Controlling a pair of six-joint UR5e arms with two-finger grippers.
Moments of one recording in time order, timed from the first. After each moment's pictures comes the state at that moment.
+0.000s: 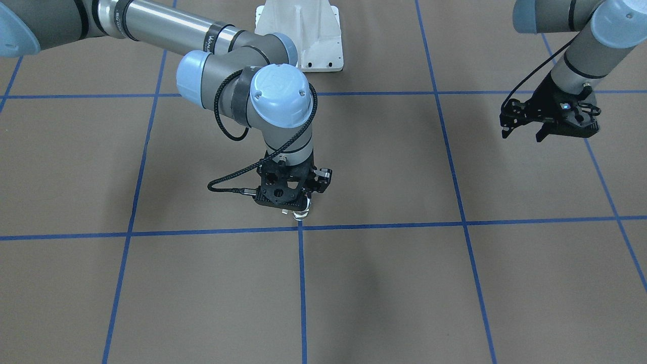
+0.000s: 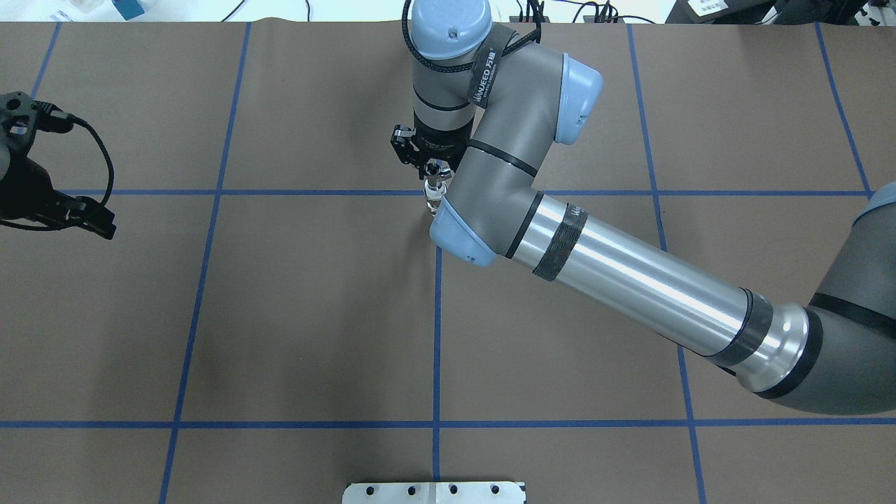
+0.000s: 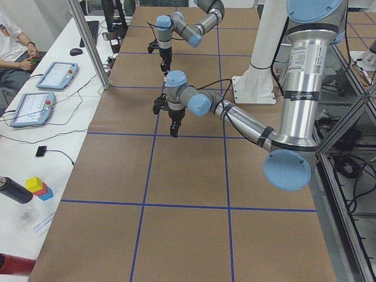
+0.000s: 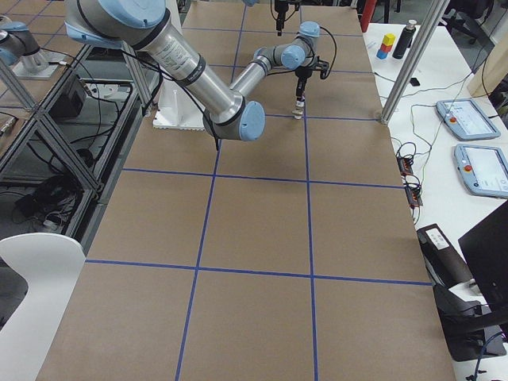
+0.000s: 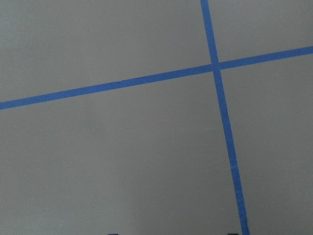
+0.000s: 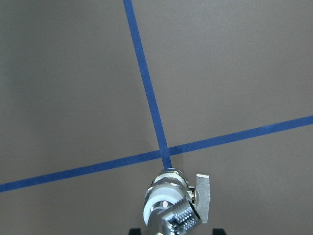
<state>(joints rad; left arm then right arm) -0.98 -1.64 -2.00 -1.62 -2.15 -0.60 0.68 -0.56 1.29 -1.59 2.02 1.30</state>
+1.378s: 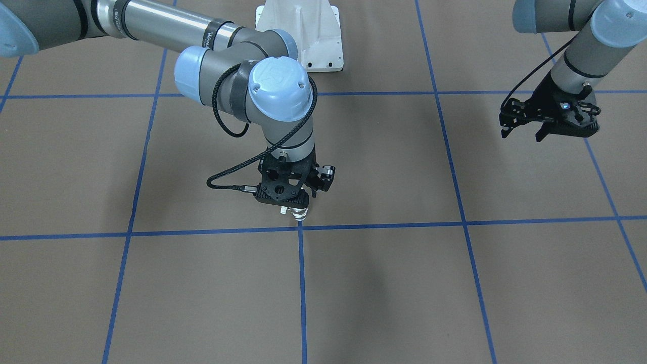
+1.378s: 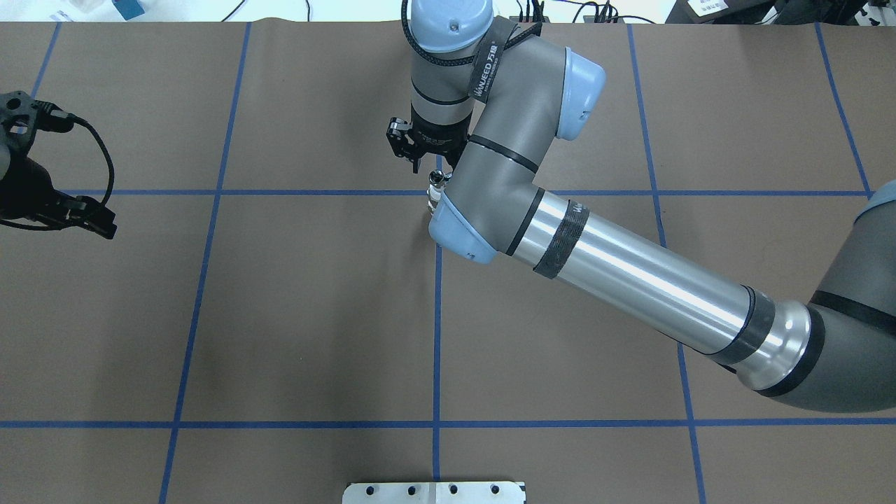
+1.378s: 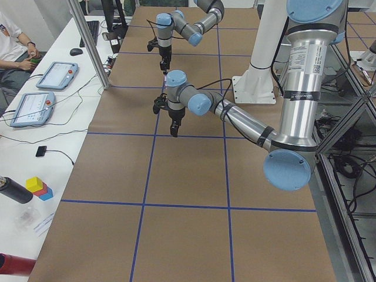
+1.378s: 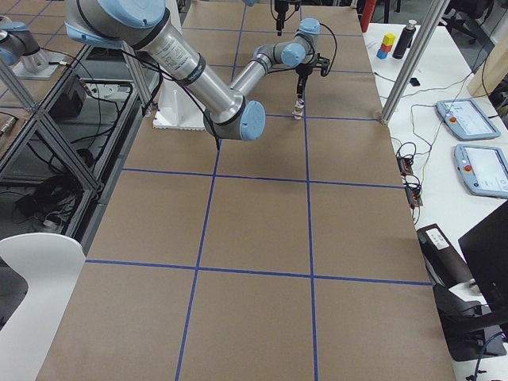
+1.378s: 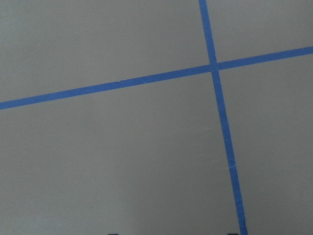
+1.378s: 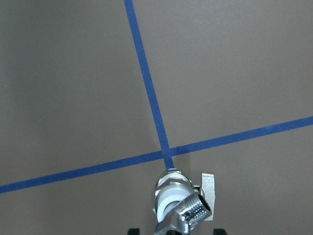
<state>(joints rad) -0.98 -1.64 -2.00 -1.62 -2.15 -0.60 0.69 -0.56 1.32 -1.58 2.03 1.32</state>
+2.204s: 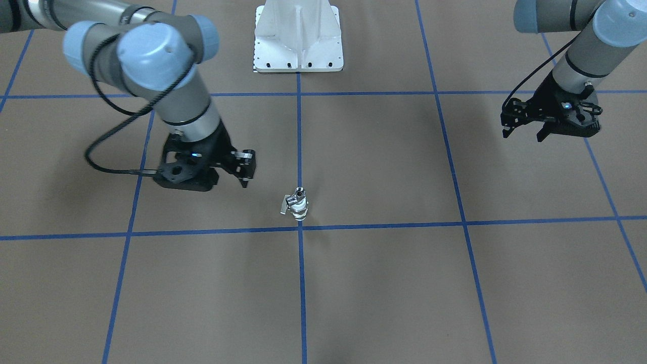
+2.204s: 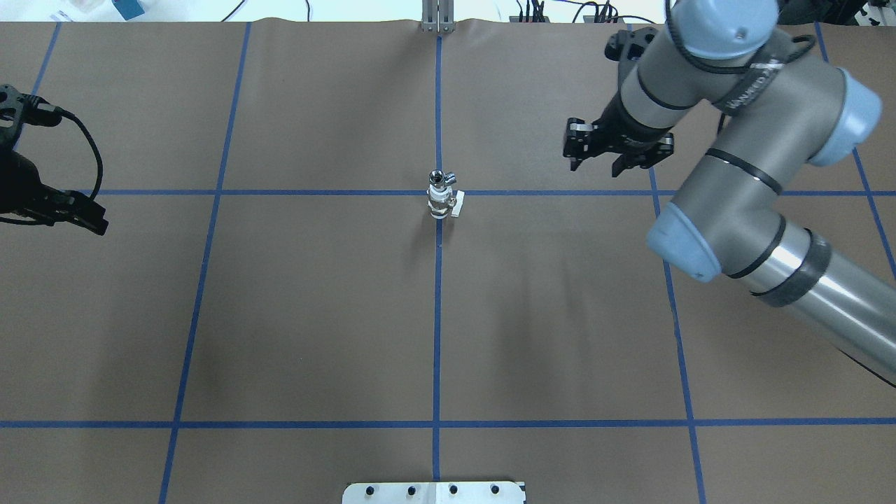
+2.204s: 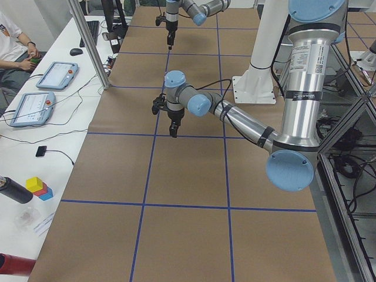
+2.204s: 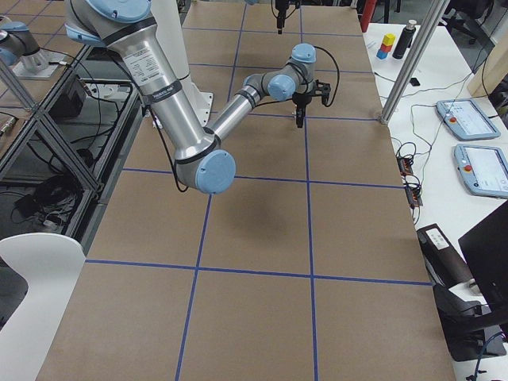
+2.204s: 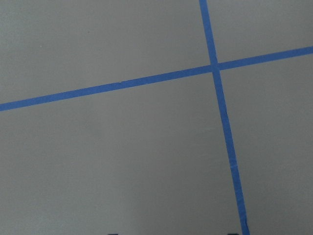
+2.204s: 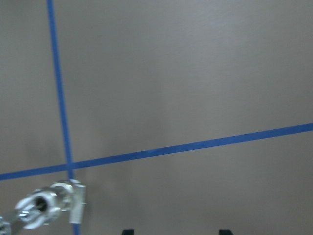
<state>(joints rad) -1.03 -1.63 -2.00 -1.62 -2.20 -0.55 0.88 -1.08 1.78 -1.58 2.09 1.02</state>
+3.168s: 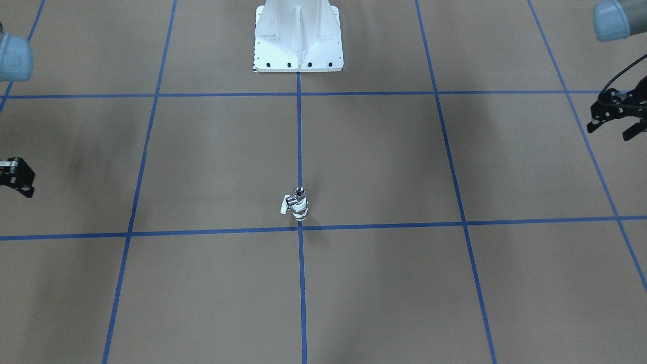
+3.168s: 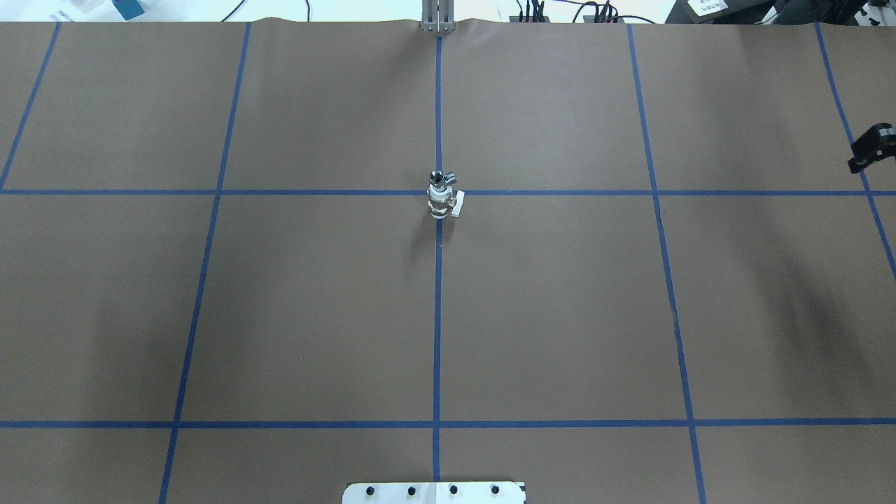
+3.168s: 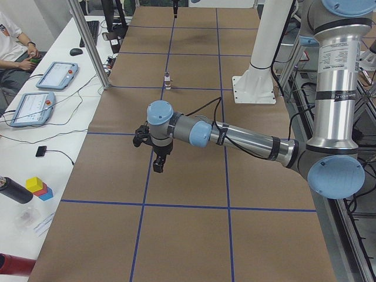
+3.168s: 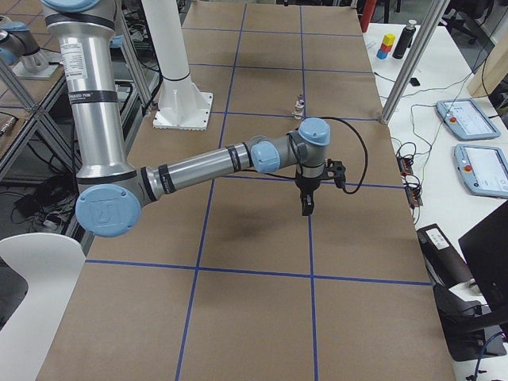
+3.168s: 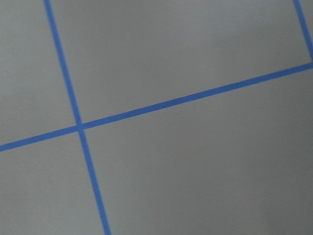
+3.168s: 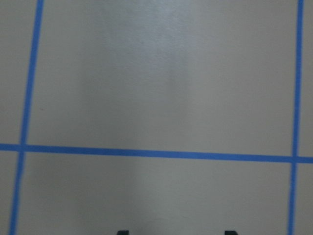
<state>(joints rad) -1.42 -1.54 -1.83 -1.61 -2.36 -0.06 1.31 -1.49 1.76 -1.57 2.22 0.33</state>
